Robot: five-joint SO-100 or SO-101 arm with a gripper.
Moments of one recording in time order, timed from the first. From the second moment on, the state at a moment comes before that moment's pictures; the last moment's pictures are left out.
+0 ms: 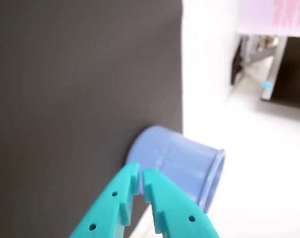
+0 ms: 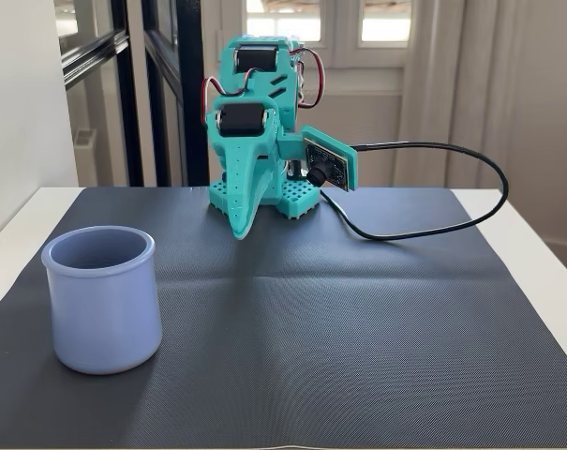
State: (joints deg) arm 3.0 182.4 180.4 33.9 5.4
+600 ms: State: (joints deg) arm 1.3 194.1 180.4 49.2 -2.7
